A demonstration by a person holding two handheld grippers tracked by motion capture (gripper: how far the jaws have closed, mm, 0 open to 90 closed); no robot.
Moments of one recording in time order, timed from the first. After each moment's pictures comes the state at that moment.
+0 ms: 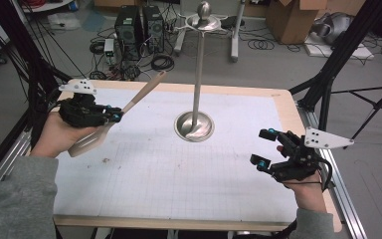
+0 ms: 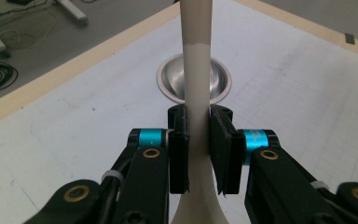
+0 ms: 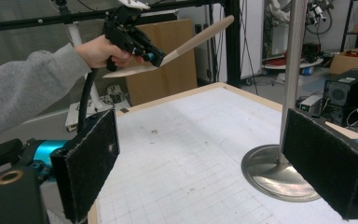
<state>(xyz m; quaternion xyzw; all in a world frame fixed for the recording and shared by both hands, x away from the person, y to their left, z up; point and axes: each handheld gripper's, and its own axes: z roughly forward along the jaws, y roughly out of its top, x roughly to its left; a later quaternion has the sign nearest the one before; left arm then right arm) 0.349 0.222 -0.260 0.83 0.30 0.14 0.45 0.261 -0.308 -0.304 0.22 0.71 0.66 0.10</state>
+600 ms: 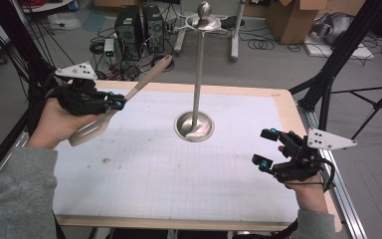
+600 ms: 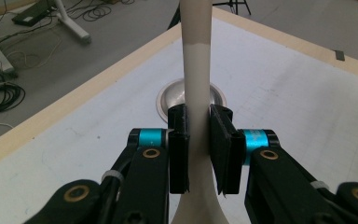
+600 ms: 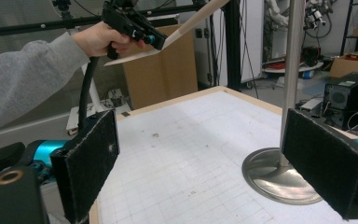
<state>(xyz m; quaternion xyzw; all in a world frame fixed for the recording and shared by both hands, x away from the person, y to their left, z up) 0.350 0.210 -0.222 0.82 0.29 0.16 0.47 0.259 -0.311 -0.303 0.22 0.71 0.67 0.10</state>
